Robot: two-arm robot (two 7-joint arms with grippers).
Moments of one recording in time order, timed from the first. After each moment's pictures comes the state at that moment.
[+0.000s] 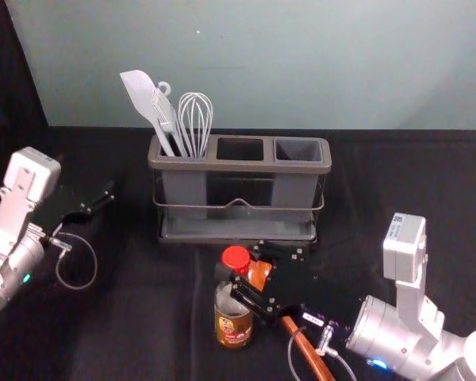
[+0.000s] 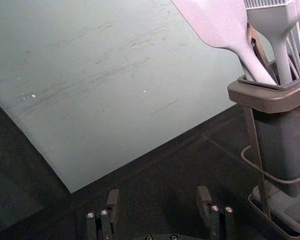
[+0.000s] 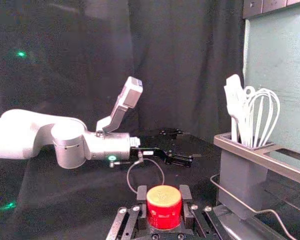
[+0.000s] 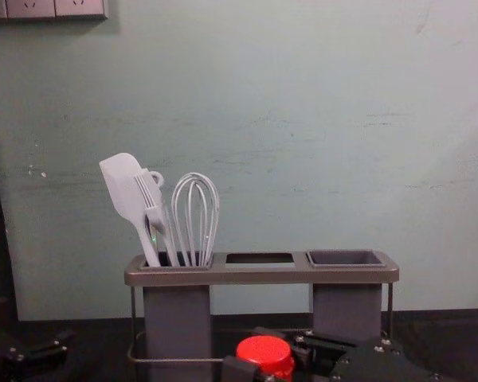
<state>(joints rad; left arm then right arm) -0.20 0.60 0.45 -1.41 -0.25 -0.12 0.03 0.04 0.48 -0.49 -1.69 0.44 -0.20 0.60</state>
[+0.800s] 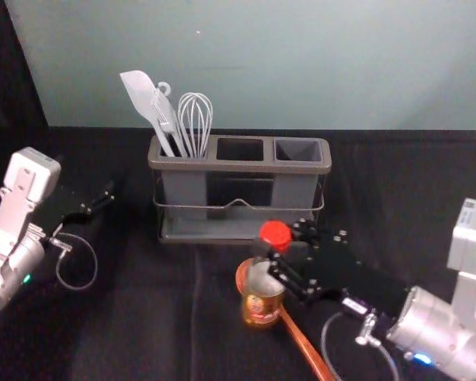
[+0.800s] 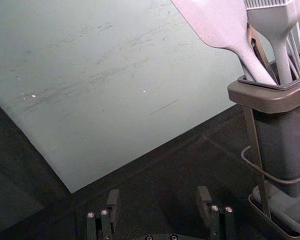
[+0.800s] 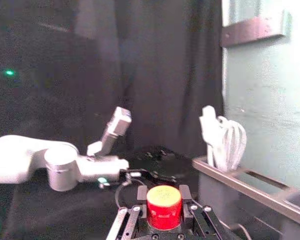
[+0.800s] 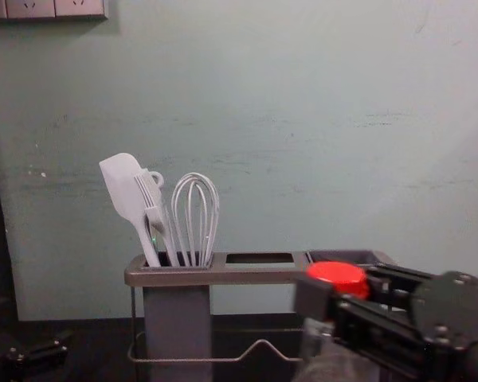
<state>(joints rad) -0.20 0.60 0.45 -1.41 -0.25 -0.12 0.03 -0.05 0.55 -0.40 -1.82 0.50 -0.21 0.57</state>
